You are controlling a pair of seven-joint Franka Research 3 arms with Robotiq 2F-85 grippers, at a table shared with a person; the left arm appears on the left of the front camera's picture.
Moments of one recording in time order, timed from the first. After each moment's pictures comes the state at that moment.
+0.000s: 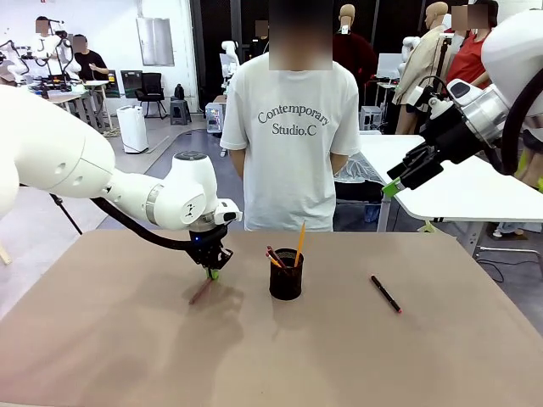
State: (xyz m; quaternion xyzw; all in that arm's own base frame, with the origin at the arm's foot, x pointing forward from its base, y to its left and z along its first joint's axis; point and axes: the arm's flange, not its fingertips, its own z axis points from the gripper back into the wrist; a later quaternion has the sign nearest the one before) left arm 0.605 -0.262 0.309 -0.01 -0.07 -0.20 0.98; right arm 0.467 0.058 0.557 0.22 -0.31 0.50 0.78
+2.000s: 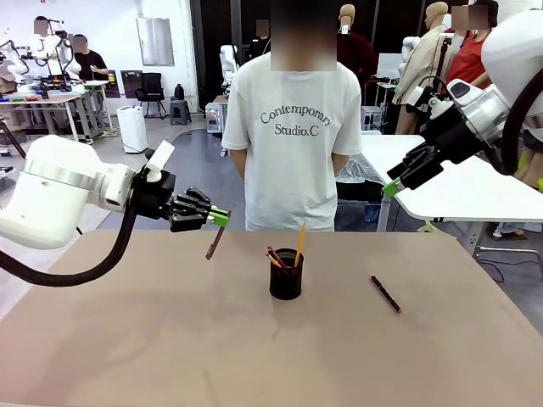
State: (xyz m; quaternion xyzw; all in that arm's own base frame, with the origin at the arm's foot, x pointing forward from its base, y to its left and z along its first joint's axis) left arm 0.481 -0.173 0.441 -0.39 -0.45 -0.62 0.51; right arm 0.467 0.057 0.557 0.22 -0.31 0.50 0.78
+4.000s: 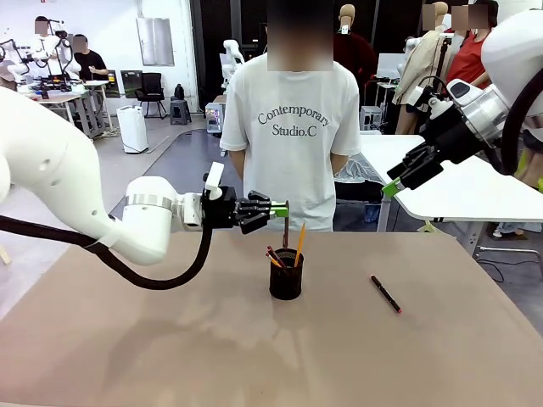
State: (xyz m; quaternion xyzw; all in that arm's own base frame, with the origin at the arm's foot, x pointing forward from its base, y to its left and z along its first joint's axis) left arm 0.577 -0.293 0.350 -0.50 -0.55 -0.56 0.37; right arm 0.467 0.058 0.557 0.22 -0.31 0.50 0.78
